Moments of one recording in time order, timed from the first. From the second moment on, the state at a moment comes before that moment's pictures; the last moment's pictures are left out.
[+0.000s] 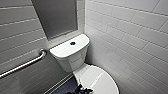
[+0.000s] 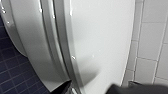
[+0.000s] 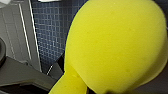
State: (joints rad) left arm 0.71 2.81 -1.94 0.10 0.03 -0.87; right arm -1.54 2.45 -1.87 -0.48 0.46 0.89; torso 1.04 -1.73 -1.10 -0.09
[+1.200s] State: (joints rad) left arm 0.71 2.89 -2.04 0.09 0.05 -0.88; right arm -1.54 2.46 -1.89 -0.48 0.46 0.89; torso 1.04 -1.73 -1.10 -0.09
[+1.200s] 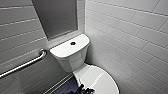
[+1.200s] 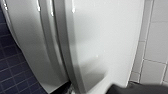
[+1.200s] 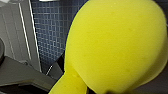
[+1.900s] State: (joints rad) left arm 0.76 2.90 -2.04 0.15 -0.09 -0.87; right arm -1.53 2.49 -1.93 -0.48 0.47 0.89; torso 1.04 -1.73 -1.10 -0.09
